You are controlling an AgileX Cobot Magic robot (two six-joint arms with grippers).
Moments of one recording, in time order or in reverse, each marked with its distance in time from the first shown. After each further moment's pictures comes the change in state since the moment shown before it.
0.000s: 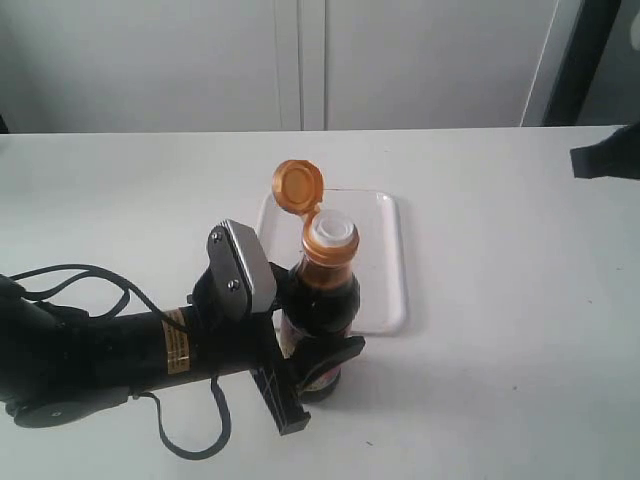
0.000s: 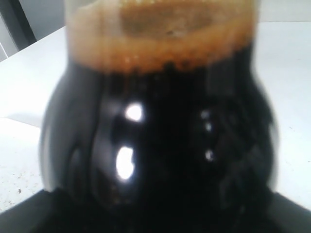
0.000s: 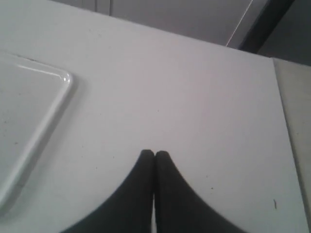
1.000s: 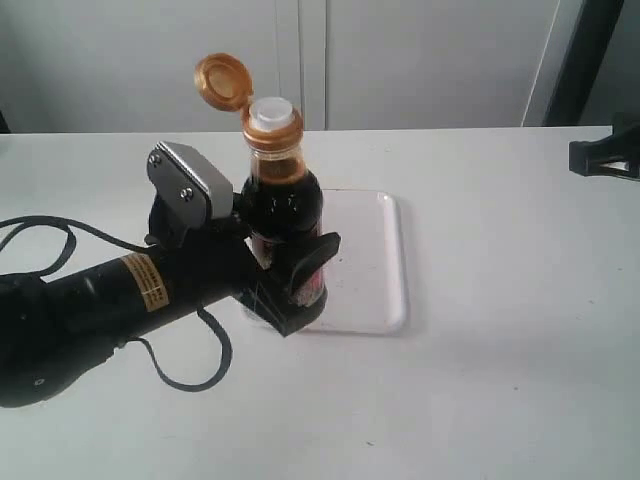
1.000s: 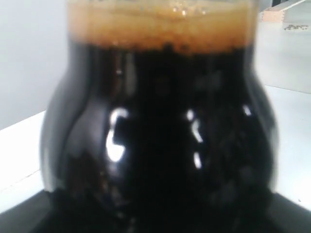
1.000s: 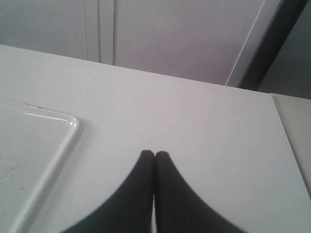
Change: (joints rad) left arm -0.004 -0.173 -0.011 -0.296 0.070 -0.033; right arm 0.000 -0.041 0.128 0.054 -0.272 0.014
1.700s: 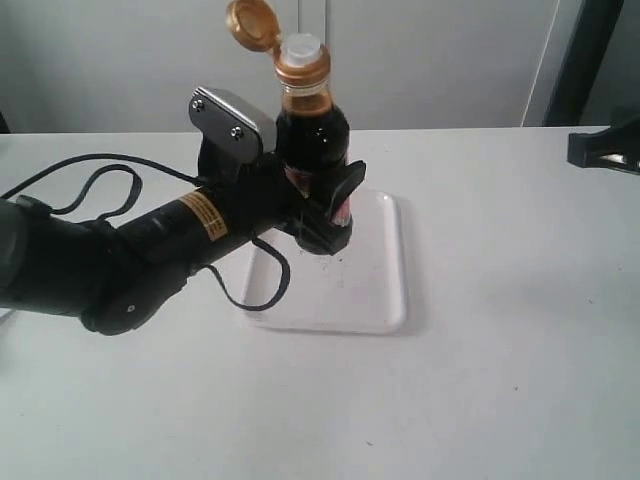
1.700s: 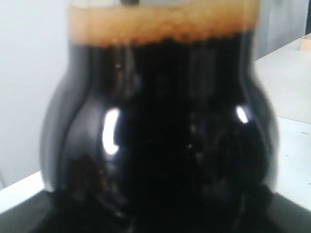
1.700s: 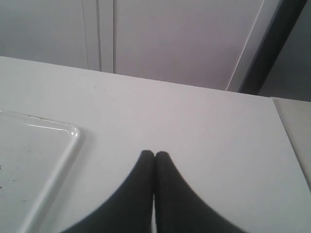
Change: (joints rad) left arm 0.000 0.154 -0.262 -0.121 0.009 0.087; right arm 0.000 0.008 0.000 0.004 -0.031 0.026
